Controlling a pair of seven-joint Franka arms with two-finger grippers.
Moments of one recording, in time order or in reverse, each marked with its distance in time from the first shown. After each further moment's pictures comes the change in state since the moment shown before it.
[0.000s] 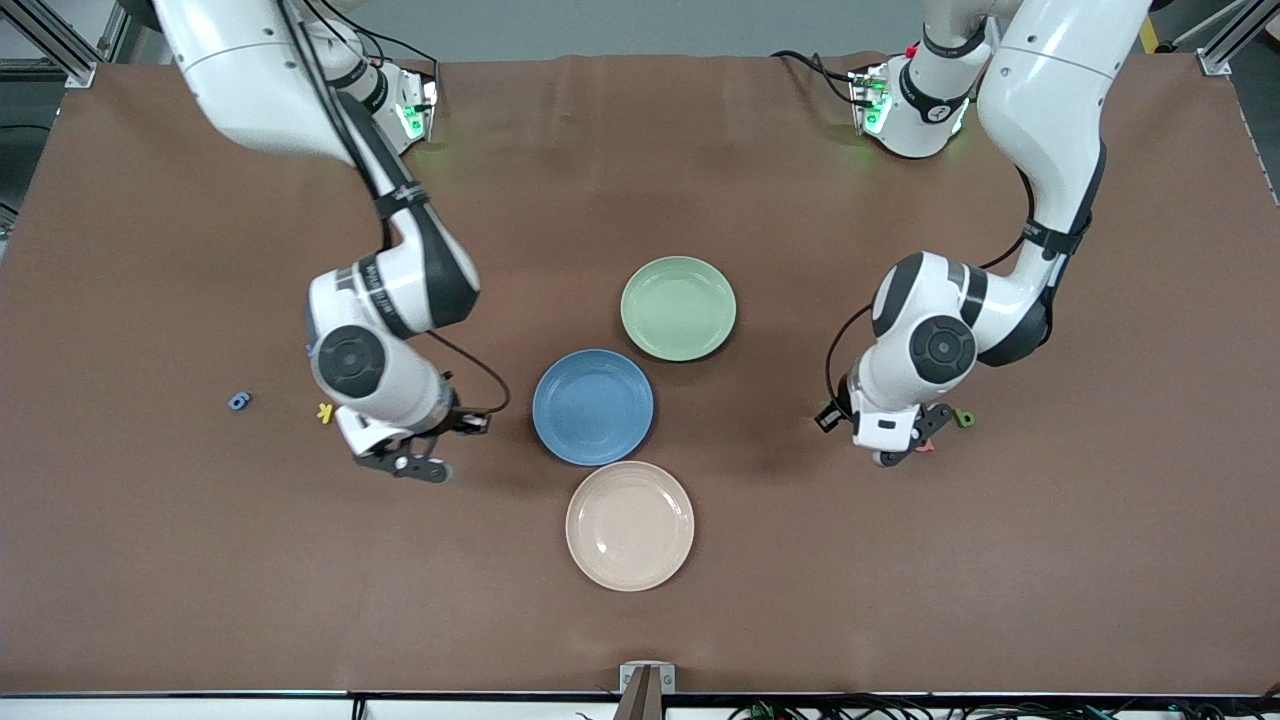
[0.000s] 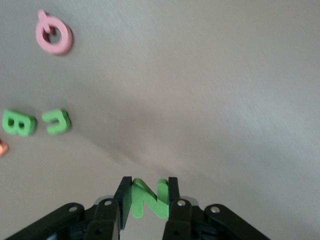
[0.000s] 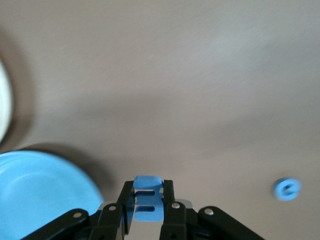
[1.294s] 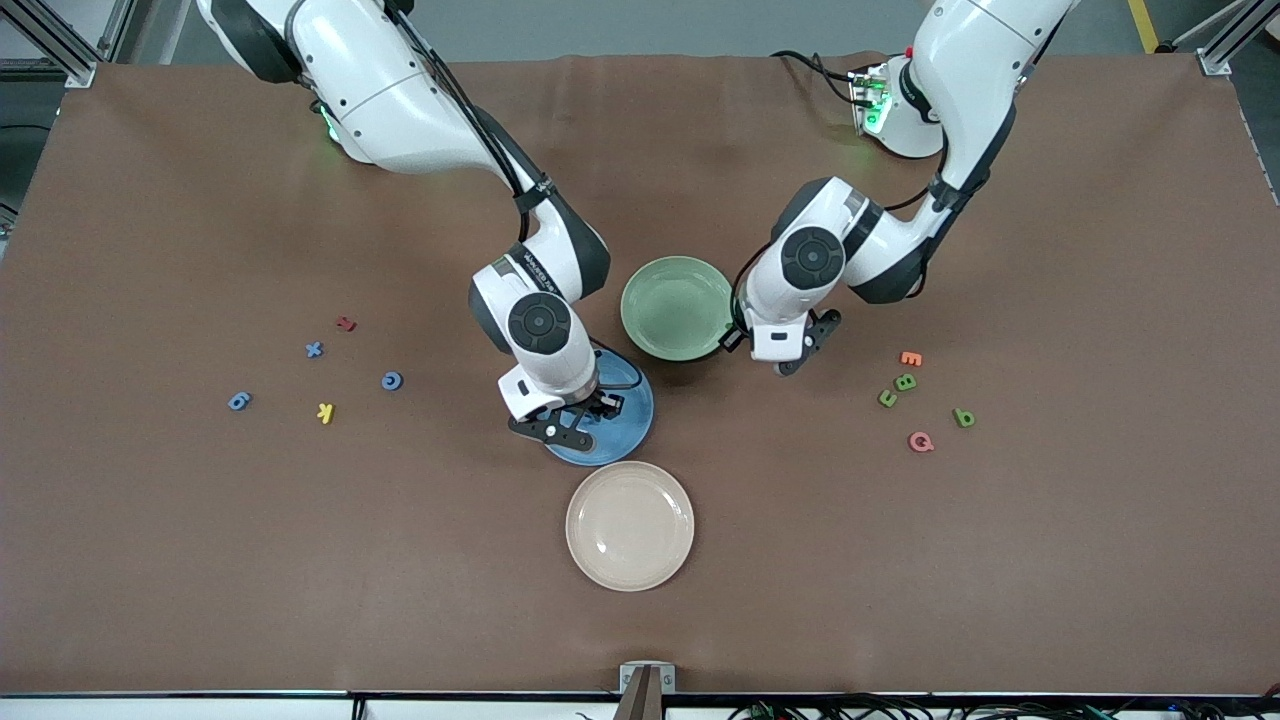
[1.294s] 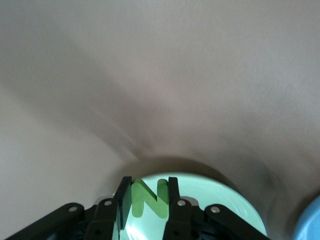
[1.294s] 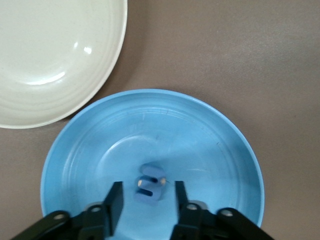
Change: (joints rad) left arm -0.018 -0.060 -0.265 -0.200 0.000 0.115 -0.470; right arm 0.215 0.204 -0.002 0.135 0.000 0.161 0.256
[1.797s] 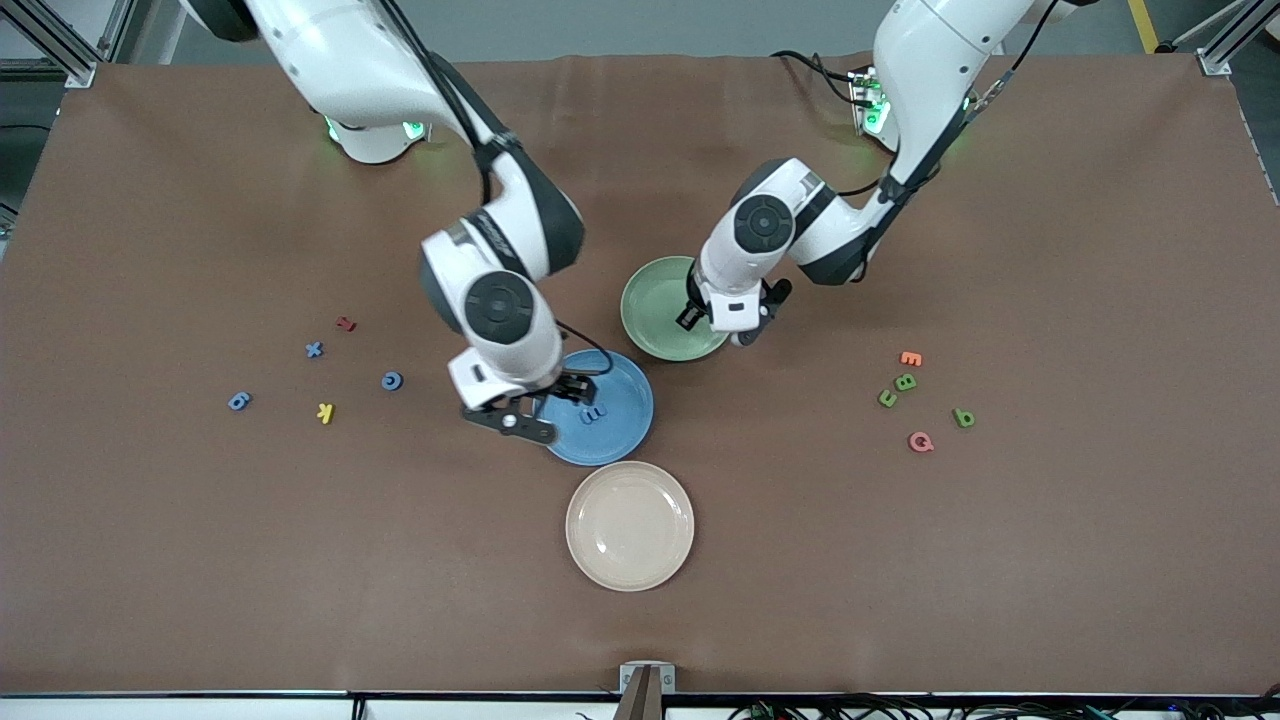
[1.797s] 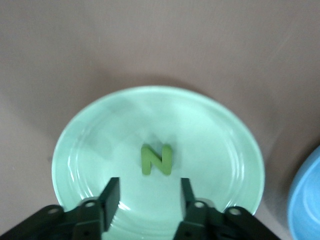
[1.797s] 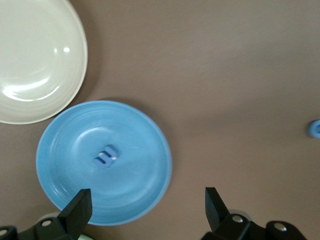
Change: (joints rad) left arm -0.093 0.054 -0.038 -0.015 0.000 0.127 -0.197; right arm -0.080 -0.233 -0.029 -0.001 -0.003 -0.357 -0.117
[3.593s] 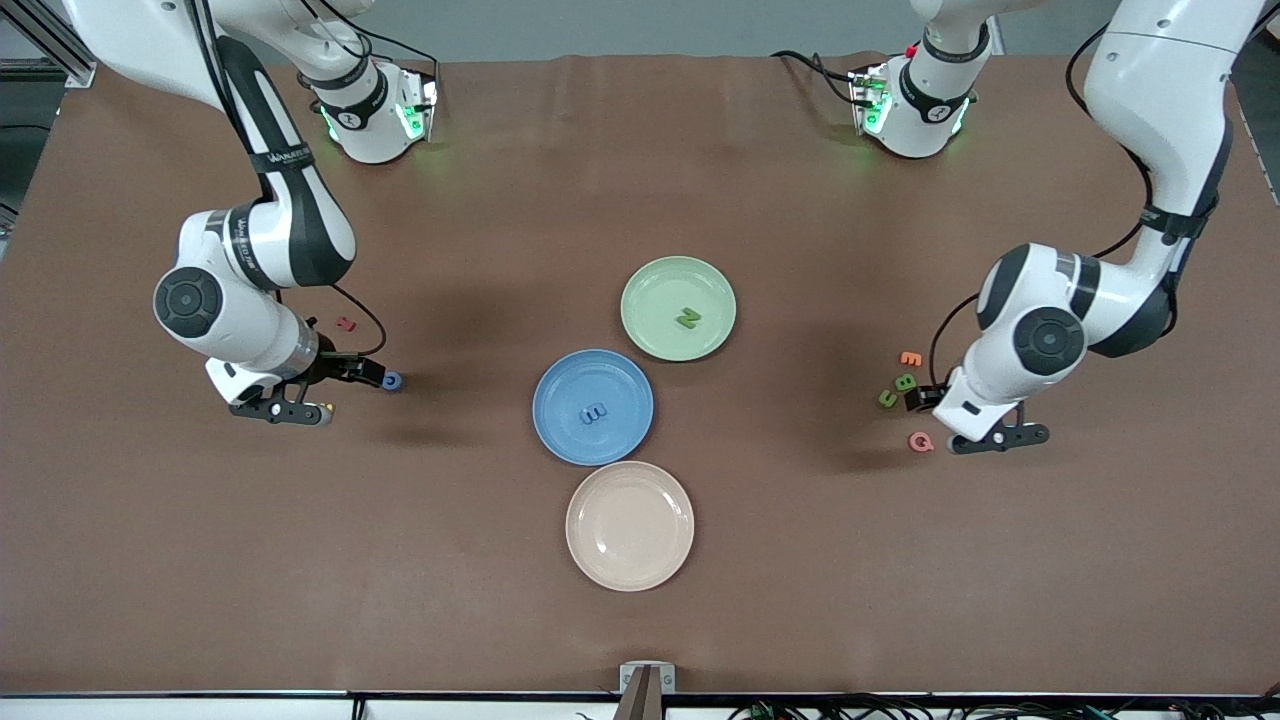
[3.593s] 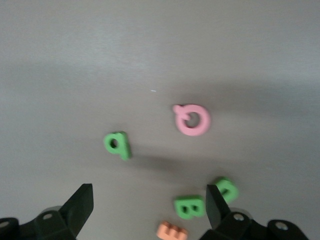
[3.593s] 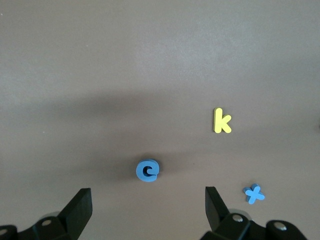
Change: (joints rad) left arm 0.575 -0.056 0.103 0.047 0.358 -0.215 1.220; right arm -0.400 -0.278 0.009 -0.622 0.000 0.343 -0.540
